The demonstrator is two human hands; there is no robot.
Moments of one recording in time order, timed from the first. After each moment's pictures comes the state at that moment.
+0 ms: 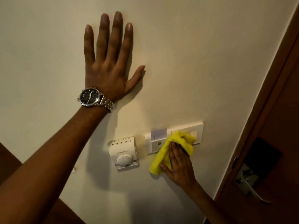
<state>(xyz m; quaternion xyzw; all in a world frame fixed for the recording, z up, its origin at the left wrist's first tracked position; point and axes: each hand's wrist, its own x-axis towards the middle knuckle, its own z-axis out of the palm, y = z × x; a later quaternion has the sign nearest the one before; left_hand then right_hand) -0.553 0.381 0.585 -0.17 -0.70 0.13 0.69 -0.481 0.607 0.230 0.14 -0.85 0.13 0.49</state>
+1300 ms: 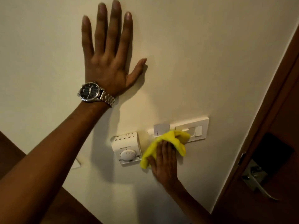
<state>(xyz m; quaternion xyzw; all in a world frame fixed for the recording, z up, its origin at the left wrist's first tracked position) -0.556 0.381 0.583 -0.16 -0.69 0.13 0.69 -0.496 0.520 0.216 0.04 -0.85 0.15 0.50</state>
